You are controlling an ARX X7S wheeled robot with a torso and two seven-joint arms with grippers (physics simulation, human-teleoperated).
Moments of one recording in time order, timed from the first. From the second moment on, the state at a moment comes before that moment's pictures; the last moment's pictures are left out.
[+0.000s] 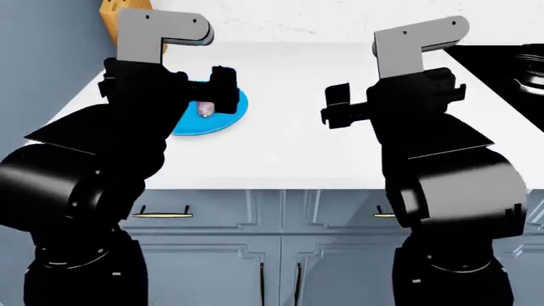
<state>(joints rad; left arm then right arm) -1.07 -0.07 0.09 0.27 -0.30 -1.37 -0.19 1.06 0.08 -0.20 -0.26 0.00 1.45 0.11</state>
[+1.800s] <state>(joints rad) -1.20 -0.08 0.12 0.15 -0.41 -1.40 -0.25 1.22 0.10 -0.25 -0.06 0.10 1.43 0.14</state>
